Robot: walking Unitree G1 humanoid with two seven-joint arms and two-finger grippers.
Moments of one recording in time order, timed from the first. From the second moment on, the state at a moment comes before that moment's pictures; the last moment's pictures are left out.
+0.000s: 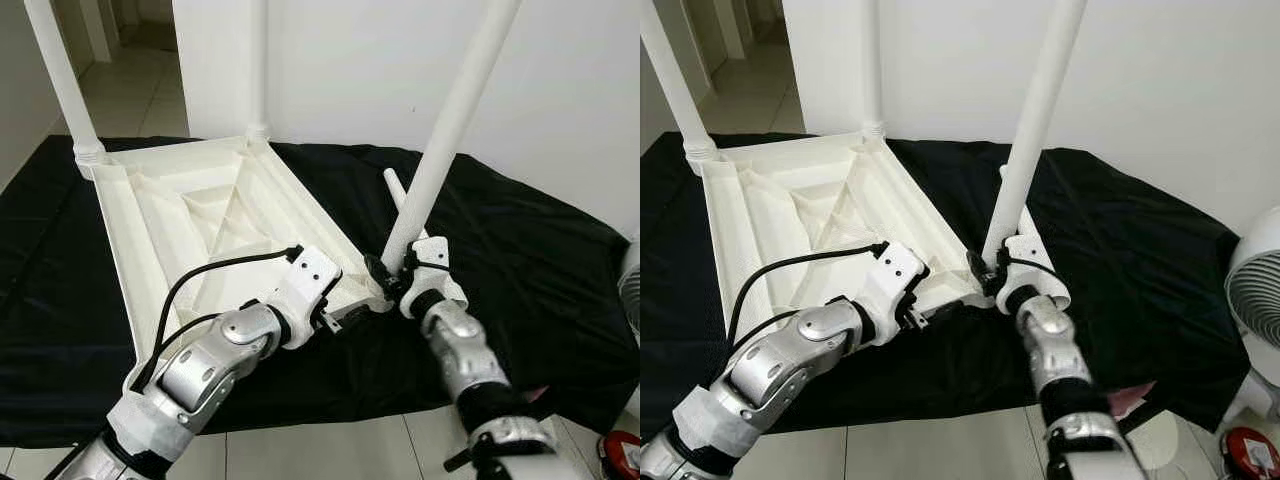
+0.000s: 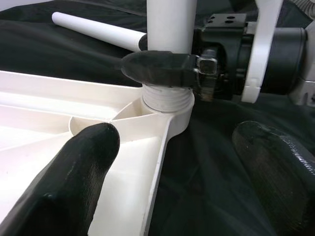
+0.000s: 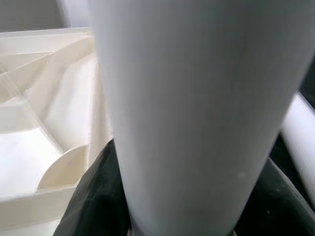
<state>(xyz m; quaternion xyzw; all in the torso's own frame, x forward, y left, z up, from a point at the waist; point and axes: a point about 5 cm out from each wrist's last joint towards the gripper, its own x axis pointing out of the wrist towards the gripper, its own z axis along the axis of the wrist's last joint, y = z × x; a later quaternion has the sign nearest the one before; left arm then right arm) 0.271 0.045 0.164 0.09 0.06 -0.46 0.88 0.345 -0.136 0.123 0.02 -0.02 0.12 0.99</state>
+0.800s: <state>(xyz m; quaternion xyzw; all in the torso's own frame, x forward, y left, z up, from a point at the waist) 0.270 0.046 0.164 0.09 0.07 -0.47 0.88 0.323 -0.129 0.138 0.07 -0.06 0.05 0.99</state>
